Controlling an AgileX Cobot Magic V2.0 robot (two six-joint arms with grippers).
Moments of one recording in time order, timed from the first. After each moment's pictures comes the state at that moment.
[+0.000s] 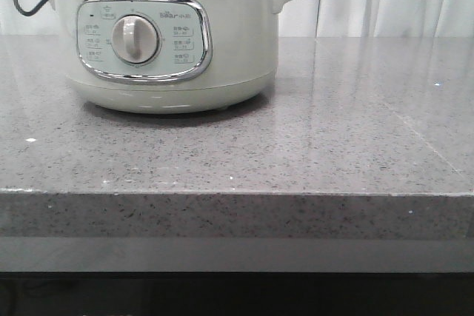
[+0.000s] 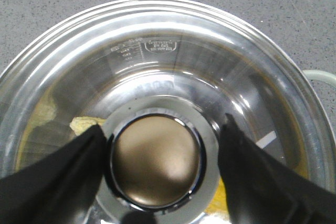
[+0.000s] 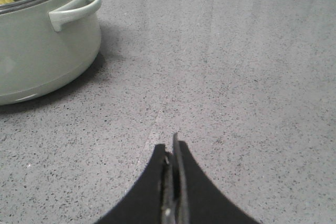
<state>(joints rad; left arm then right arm) -0.53 1.97 -2.28 0.10 1.29 -0.11 0.15 0.53 -0.47 0.24 0.31 -0.19</state>
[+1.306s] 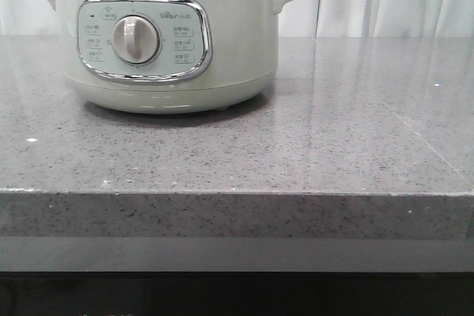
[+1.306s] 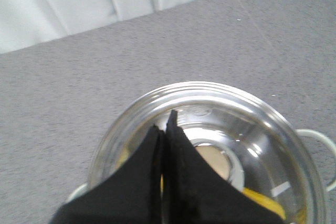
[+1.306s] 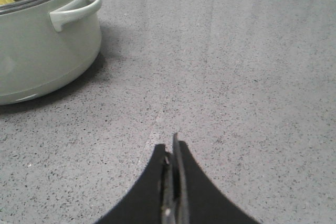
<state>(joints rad) -0.53 1.81 -2.37 0.25 1.28 -0.11 0.15 0.53 -0.47 0.24 0.31 -0.19</state>
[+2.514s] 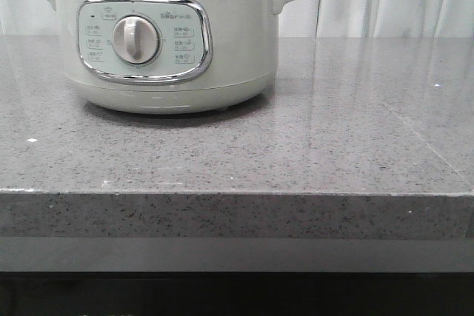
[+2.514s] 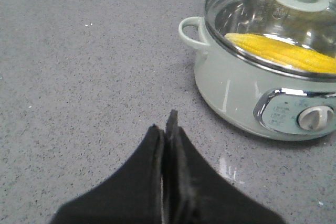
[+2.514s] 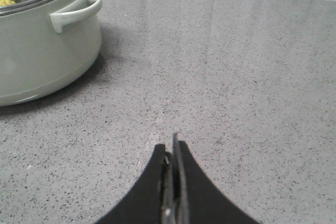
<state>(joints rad) -0.53 0.54 -0.80 0.52 0.84 -0.52 0.15 0.53 -0.47 0.24 0.31 -0.19</state>
